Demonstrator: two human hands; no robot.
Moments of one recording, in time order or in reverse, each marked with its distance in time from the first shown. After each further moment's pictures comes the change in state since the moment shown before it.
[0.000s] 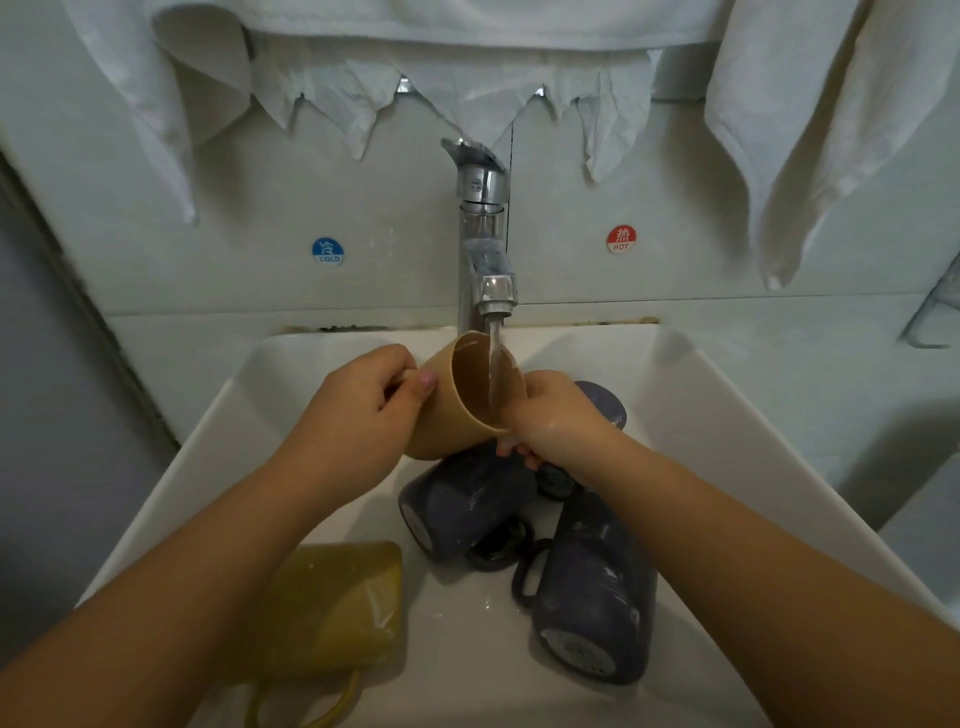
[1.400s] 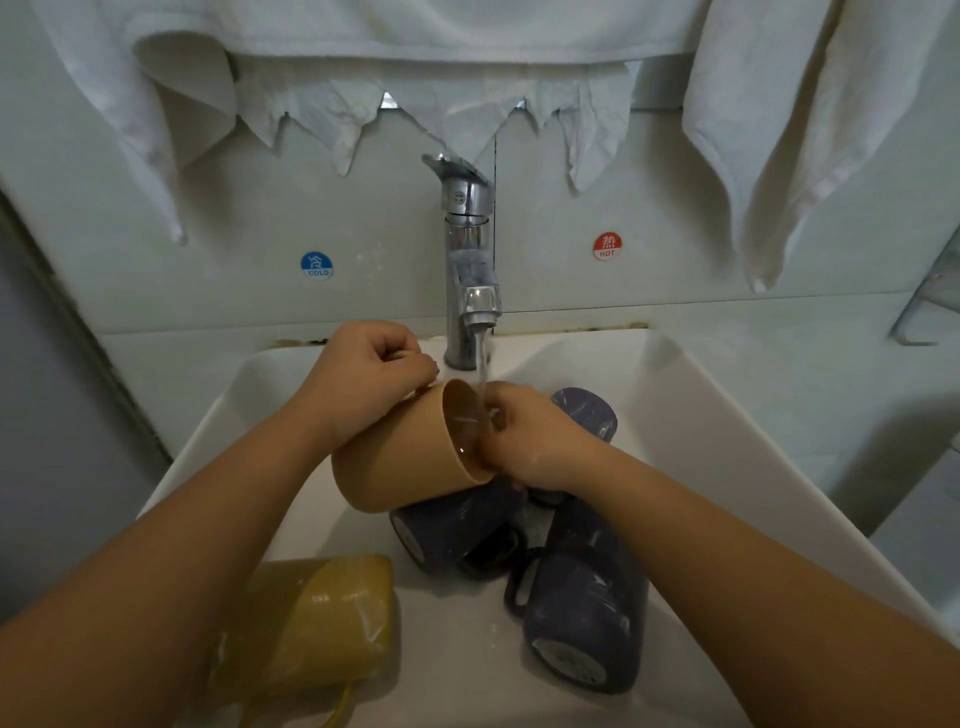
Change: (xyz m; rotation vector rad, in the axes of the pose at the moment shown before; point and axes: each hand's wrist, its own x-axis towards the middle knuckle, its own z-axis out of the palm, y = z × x) left_hand 0.048 -0.008 0.000 -0.132 -0.046 0.038; right_hand -0.004 0.005 0.000 -0.187 -0.101 -0.233
